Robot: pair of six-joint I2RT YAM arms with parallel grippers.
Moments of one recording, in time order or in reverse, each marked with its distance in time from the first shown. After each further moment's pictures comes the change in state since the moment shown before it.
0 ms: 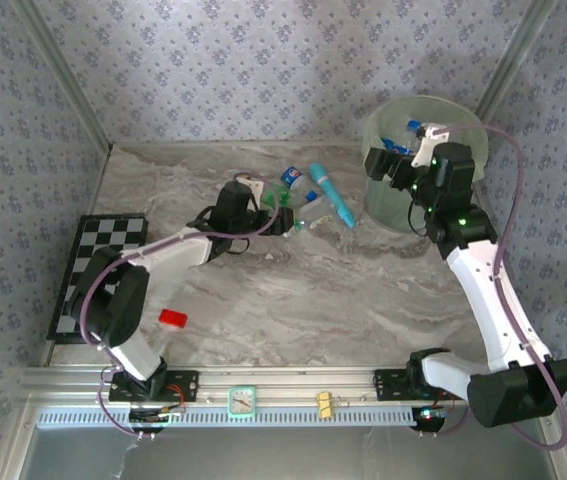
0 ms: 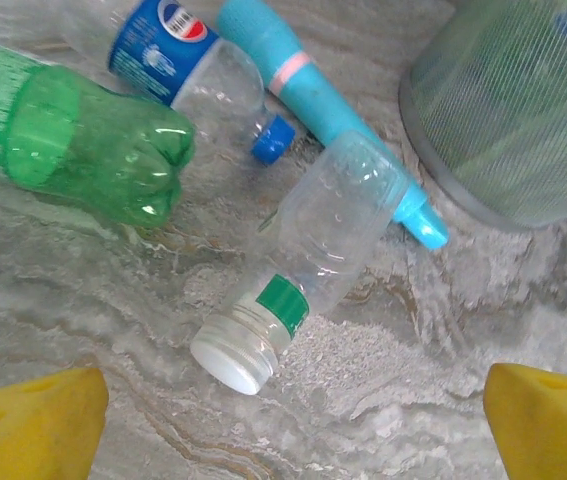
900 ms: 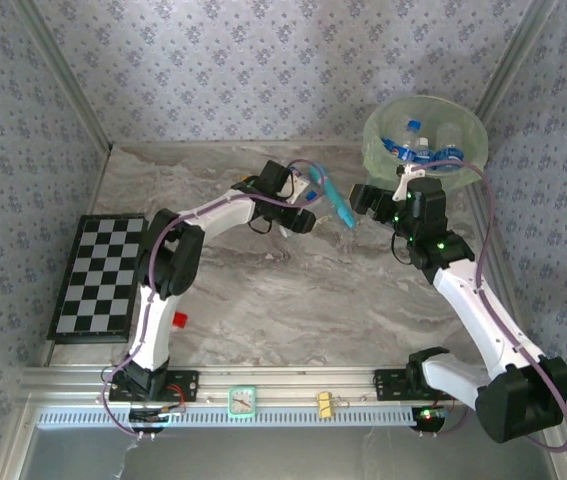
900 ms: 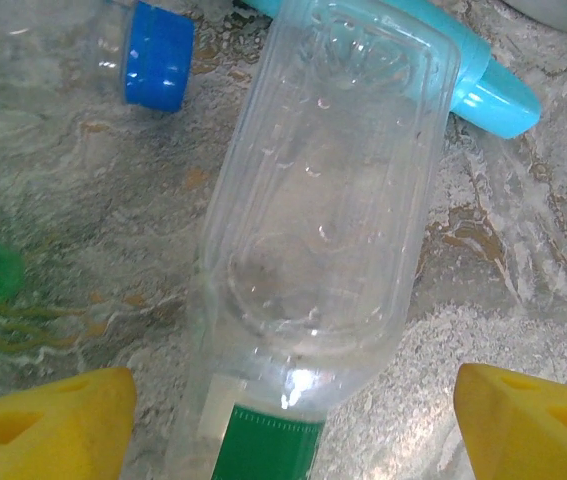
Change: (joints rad) left arm -0.027 0.486 0.612 -0.478 0.113 0.386; right arm 0.077 -0.067 -0.282 0.092 0.029 0.105
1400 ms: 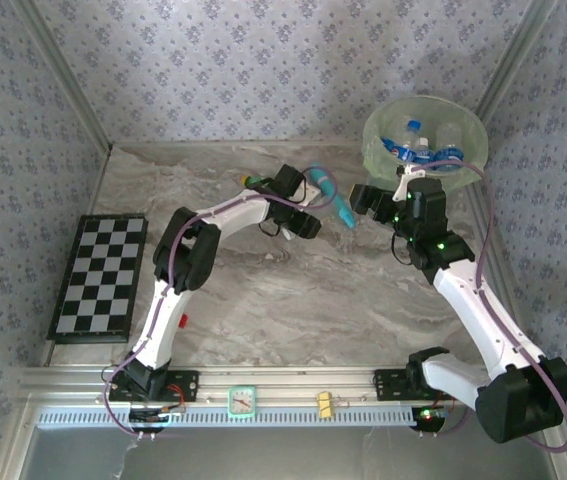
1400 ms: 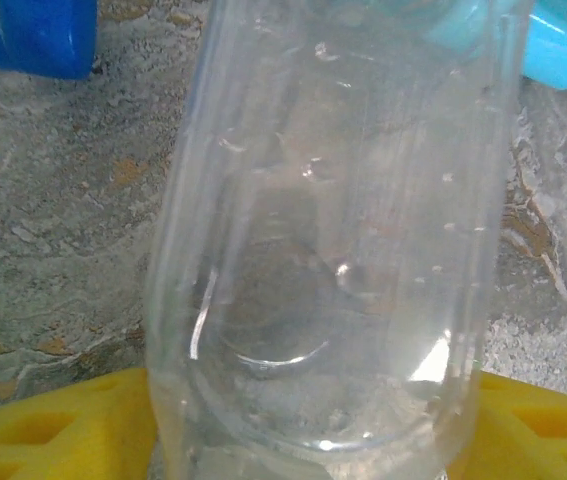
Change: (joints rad) left arm -0.034 0.128 0.135 -0.101 -0.030 0.043; right arm 0.000 -0.002 -0.002 -0.002 0.000 -0.001
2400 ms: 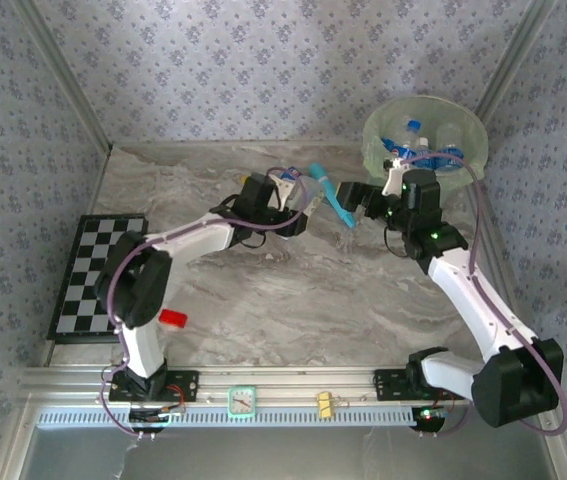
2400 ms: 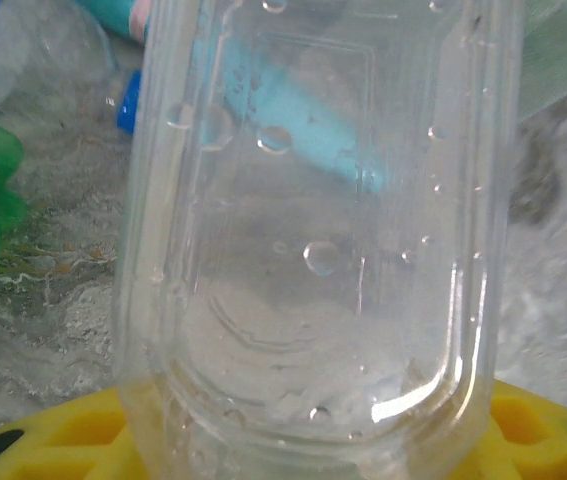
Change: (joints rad) left arm 0.000 -0.499 -0.586 0.480 0.015 -0.309; right arm 0.000 0.092 0.044 0.066 -0.239 0.035
